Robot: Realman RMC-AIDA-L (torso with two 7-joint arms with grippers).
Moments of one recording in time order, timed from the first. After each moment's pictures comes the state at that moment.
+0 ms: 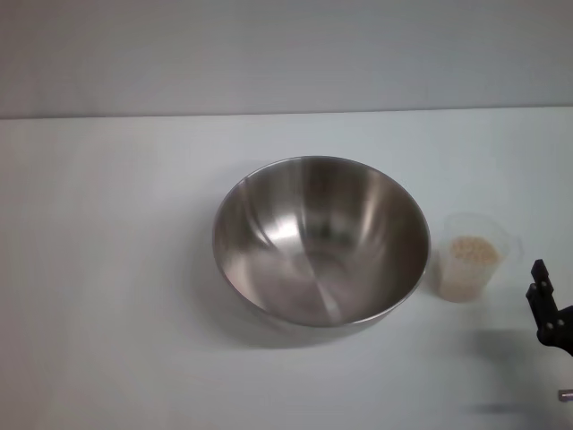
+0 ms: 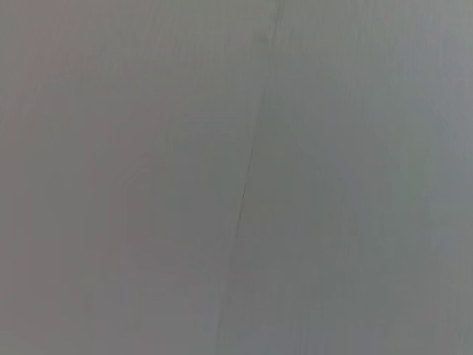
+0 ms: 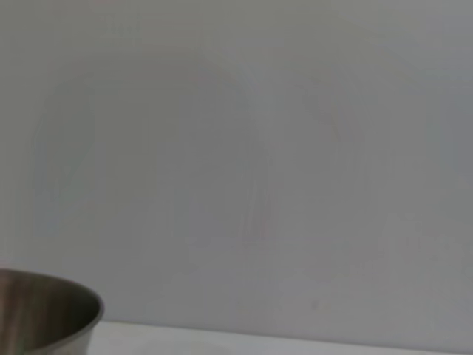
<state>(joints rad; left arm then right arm) -0.24 -2.03 -1.44 -0.56 2.85 1.13 -0.34 0.08 2.09 0.41 0.46 -1.91 -1.35 -0.28</state>
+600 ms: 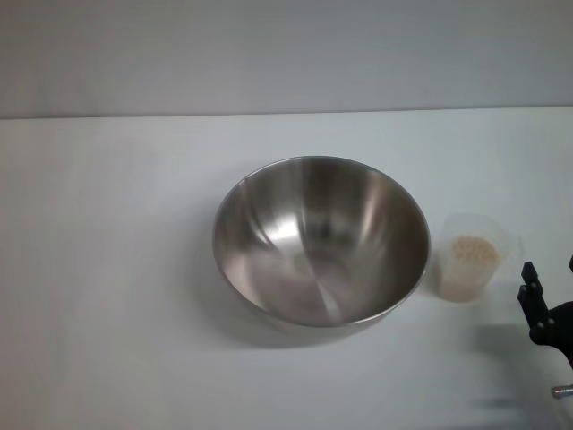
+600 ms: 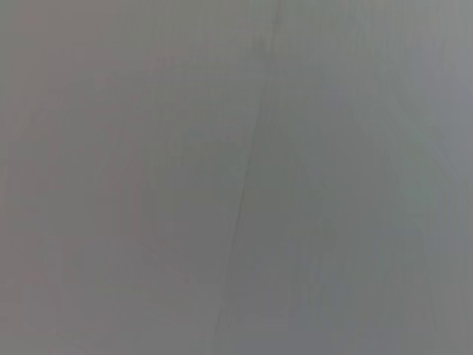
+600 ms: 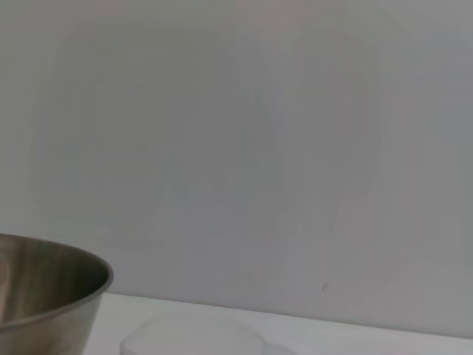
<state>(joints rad) -0.23 -2.04 -1.44 -0.57 2.85 1.14 -0.34 0.11 2.09 0.41 0.43 -1.91 -1.29 -0.28</state>
